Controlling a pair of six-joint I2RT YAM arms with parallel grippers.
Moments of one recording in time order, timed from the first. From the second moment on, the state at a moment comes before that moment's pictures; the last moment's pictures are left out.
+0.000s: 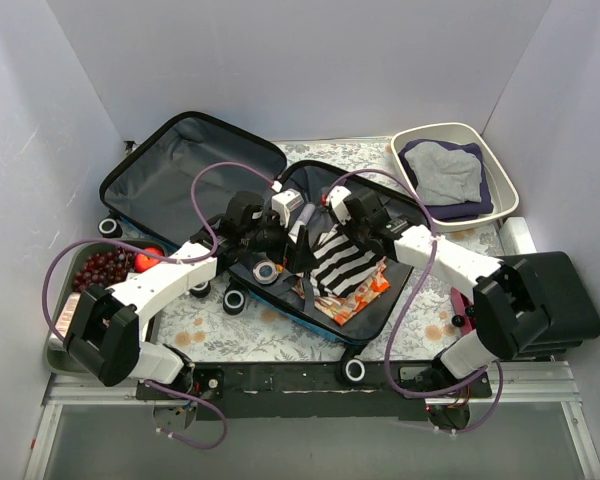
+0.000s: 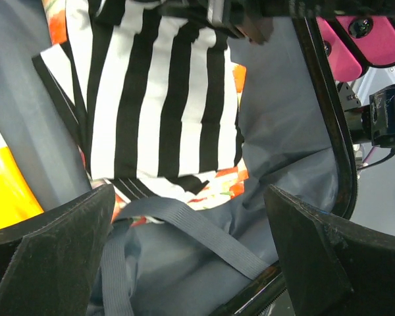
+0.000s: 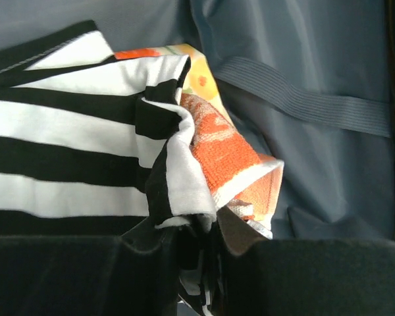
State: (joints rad) left arm -0.62 1.37 0.94 -0.13 0.56 -0.23; right arm 0.67 1.51 1.04 -0.38 0.22 -0.29
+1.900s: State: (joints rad) left arm -0.69 1.87 1.30 -0.47 0.29 -0.98; right arm 0.35 1.66 1.16 -0.41 -0.16 -0.14
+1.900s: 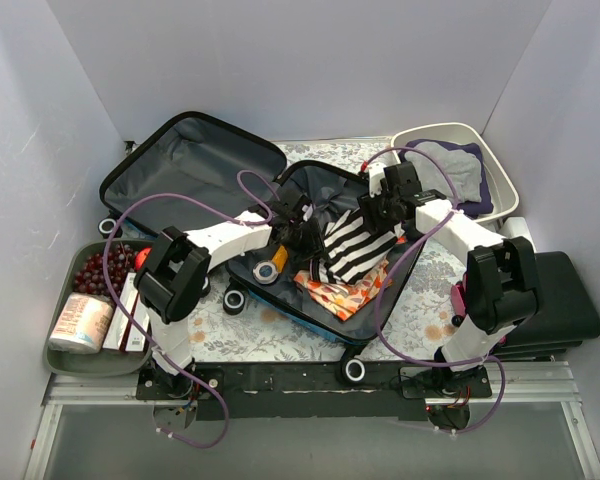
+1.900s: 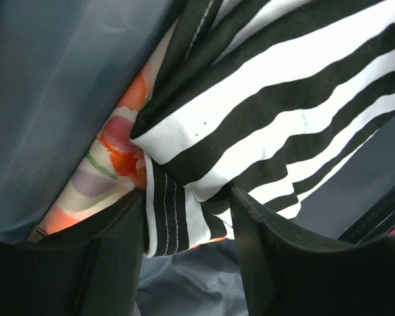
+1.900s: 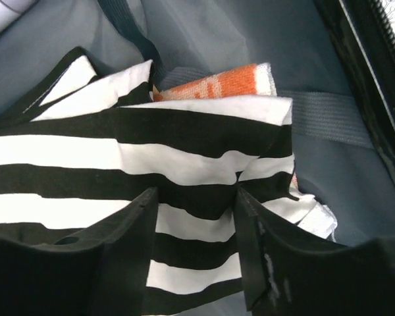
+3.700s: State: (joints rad) left arm -0.75 1.98 1.62 -0.89 0.23 -0.87; right arm 0.35 1.67 1.17 -0.38 -0.14 -0.13
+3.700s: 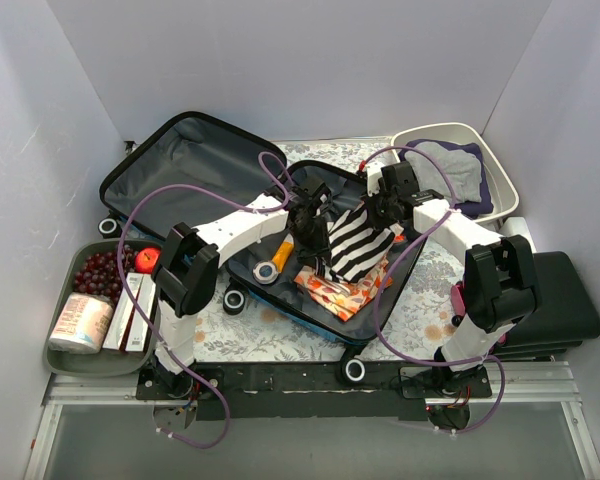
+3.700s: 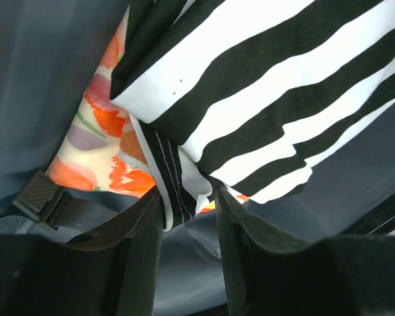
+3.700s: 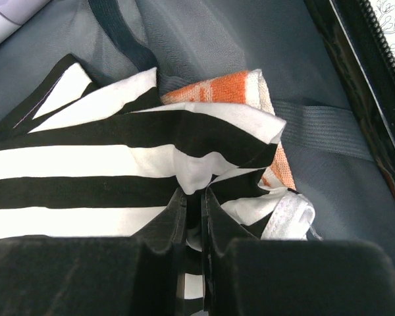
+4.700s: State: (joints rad) left arm -0.76 1.92 1.60 -0.73 0.22 -0.90; right arm 0.38 1.58 1.18 -0.43 0.01 -0.14
